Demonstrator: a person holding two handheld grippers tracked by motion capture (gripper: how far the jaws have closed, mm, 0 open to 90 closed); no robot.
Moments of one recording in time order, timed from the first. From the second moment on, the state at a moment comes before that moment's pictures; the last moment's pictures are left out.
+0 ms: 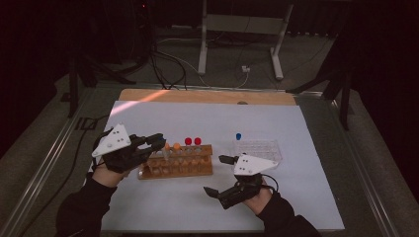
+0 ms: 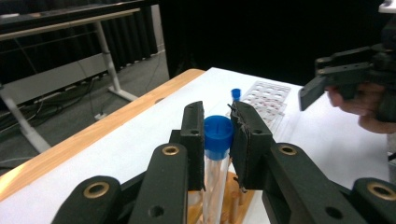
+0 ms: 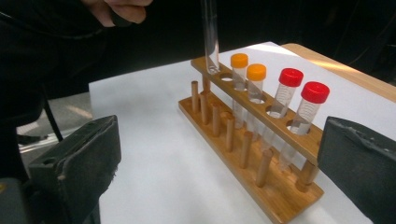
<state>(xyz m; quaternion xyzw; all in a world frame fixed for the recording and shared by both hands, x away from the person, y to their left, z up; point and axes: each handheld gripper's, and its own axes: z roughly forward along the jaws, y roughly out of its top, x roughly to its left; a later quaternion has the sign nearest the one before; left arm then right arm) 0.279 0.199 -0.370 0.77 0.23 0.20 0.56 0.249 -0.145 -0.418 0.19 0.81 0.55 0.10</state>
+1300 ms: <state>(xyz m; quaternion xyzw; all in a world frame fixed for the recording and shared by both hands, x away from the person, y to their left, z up) 0.312 0.214 -0.422 0.77 0.30 0.20 0.53 0.249 -0.146 -0.418 0.19 0.81 0.54 0.10</state>
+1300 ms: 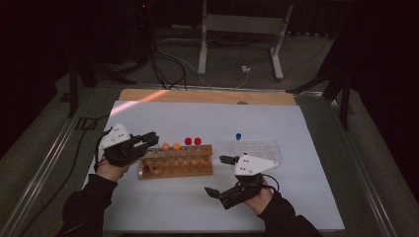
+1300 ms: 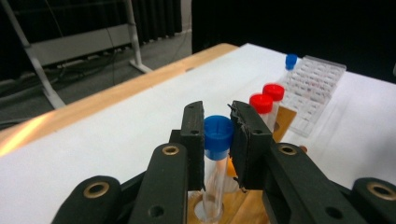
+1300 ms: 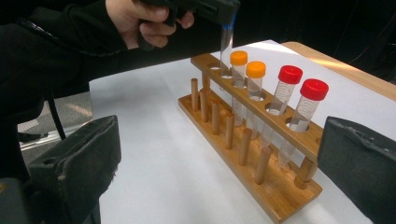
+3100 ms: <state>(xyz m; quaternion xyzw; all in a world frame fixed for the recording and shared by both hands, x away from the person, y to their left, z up) 0.303 0.223 -0.420 0.77 0.28 0.13 0.55 0.255 -0.163 -0.404 0.19 0.80 0.55 0.14</state>
